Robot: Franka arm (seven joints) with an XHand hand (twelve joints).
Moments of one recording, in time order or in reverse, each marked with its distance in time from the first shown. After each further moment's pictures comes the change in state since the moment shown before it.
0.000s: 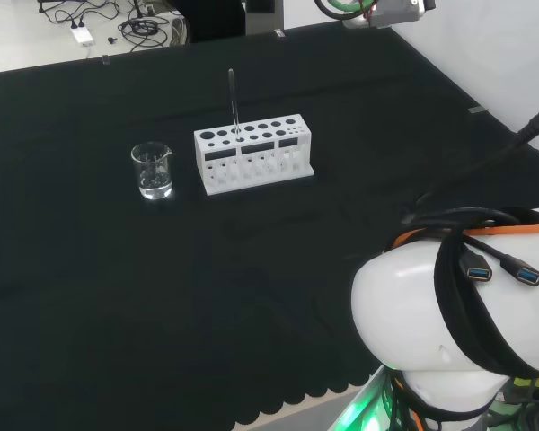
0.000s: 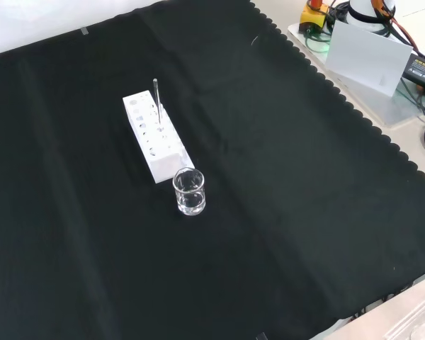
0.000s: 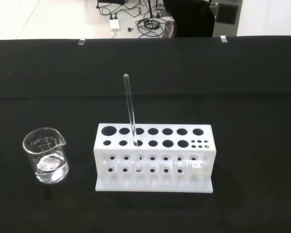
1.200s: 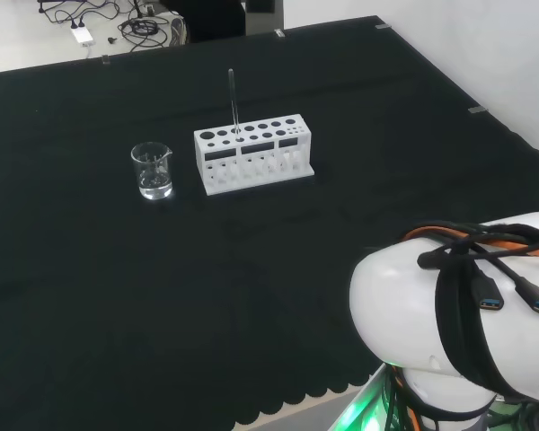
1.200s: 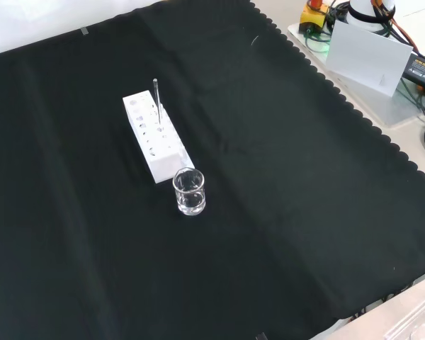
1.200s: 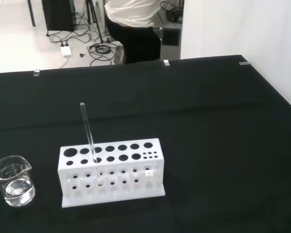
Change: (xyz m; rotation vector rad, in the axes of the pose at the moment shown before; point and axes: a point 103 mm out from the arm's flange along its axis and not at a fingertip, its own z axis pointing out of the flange) arm -0.021 -0.084 -0.070 -0.064 -0.022 0.168
